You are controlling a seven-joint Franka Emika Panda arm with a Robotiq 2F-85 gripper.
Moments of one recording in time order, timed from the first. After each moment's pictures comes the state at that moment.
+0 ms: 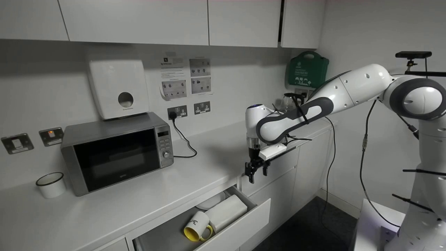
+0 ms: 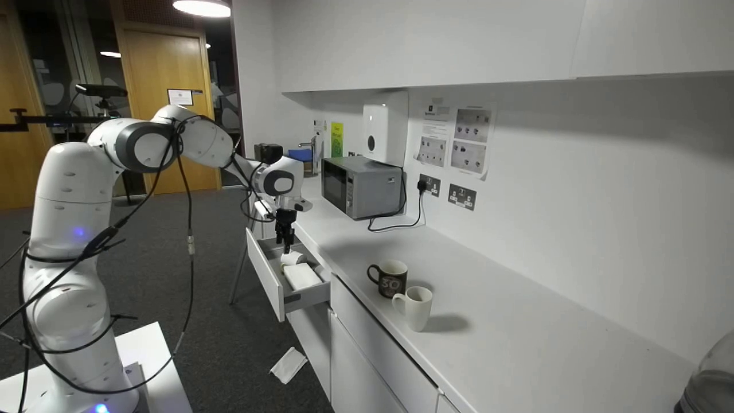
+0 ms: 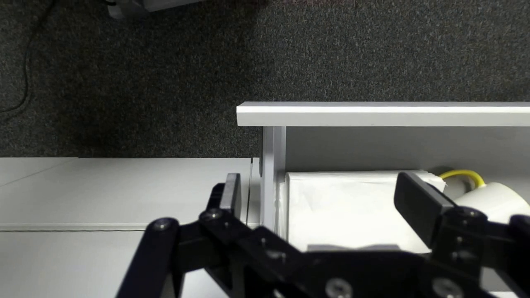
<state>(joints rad) 0.14 0.28 0.11 -1.89 0.05 2.05 0.41</state>
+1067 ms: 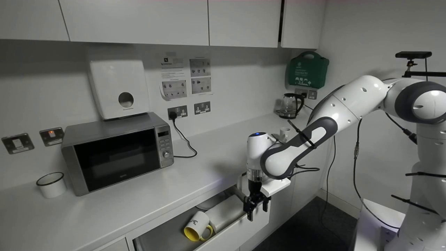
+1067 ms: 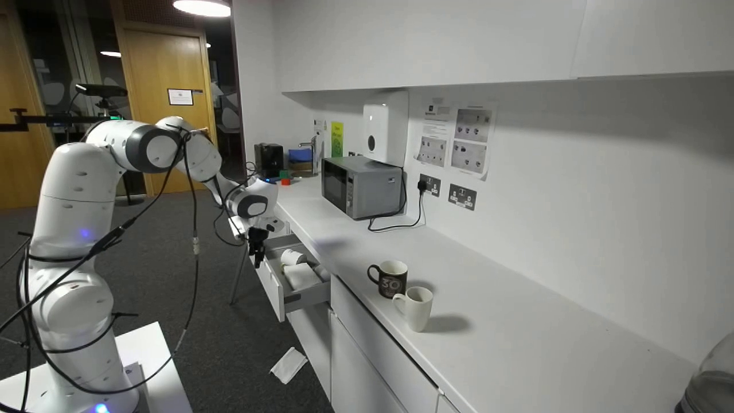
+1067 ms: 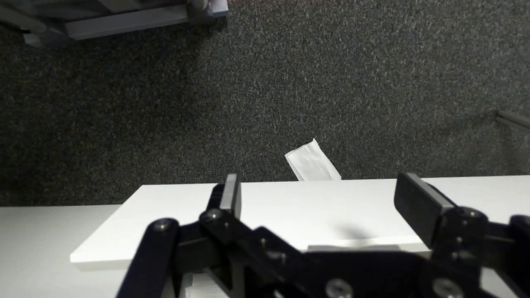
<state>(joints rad) 0.25 0.32 0.18 -2.09 0.21 2.32 0.45</state>
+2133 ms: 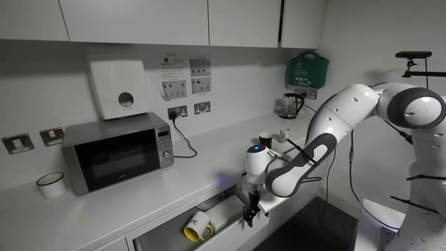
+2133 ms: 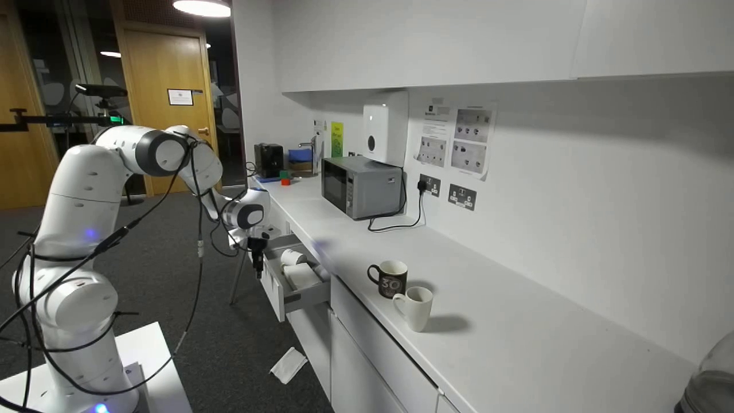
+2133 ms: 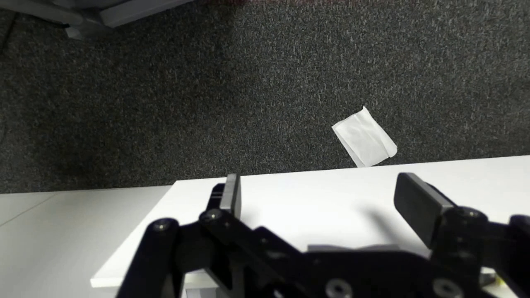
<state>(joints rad) 0.34 0.39 0.11 -2.11 -0.01 2.43 0.73</state>
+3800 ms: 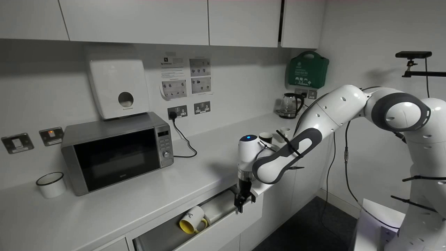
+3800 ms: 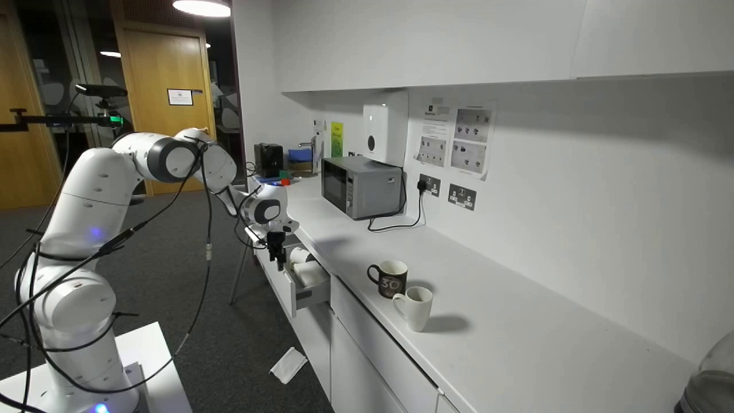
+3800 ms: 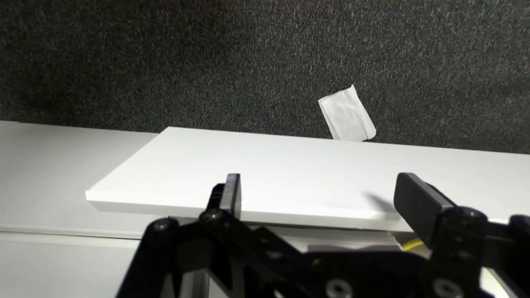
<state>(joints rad) 0.30 0.47 0.08 -1.94 -0.01 2.39 0.49</state>
